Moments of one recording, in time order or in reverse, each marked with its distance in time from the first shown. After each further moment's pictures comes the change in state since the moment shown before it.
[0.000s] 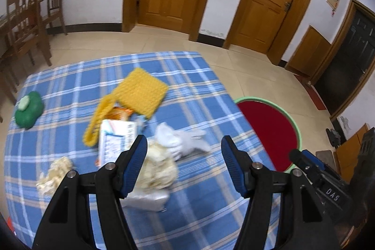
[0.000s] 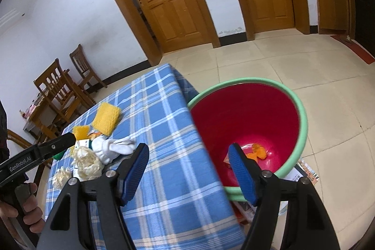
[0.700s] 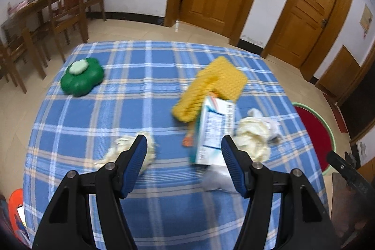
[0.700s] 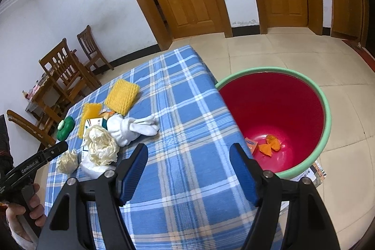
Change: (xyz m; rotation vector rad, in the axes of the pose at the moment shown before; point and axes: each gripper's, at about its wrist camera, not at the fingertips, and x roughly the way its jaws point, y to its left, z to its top) left arm -0.014 0.107 -0.037 -0.159 -0.011 0.167; right arm 0.022 0.048 -0.013 -0.077 0.081 0.017
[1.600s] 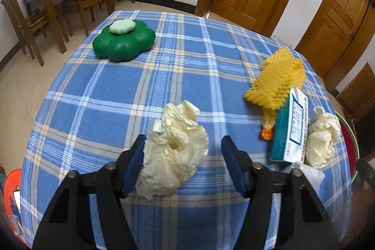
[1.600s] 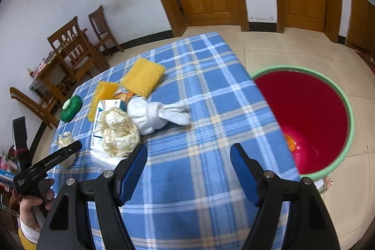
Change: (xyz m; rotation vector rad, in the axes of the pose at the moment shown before) left arm 0.041 0.072 -0.020 -0.132 0.051 0.106; right arm 0.029 0.050 -0.004 -0.111 0.074 0.033
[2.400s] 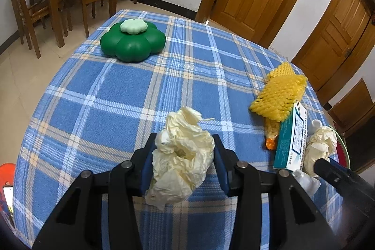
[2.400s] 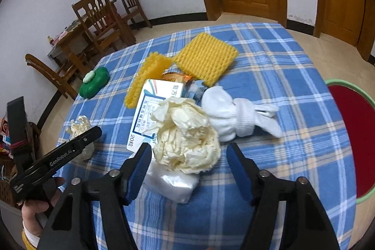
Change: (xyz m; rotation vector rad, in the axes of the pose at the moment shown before) left arm -0.002 0.020 0.001 -0.064 -0.038 -0.063; right arm 0.061 0.082 0.006 -0.151 0.119 0.111
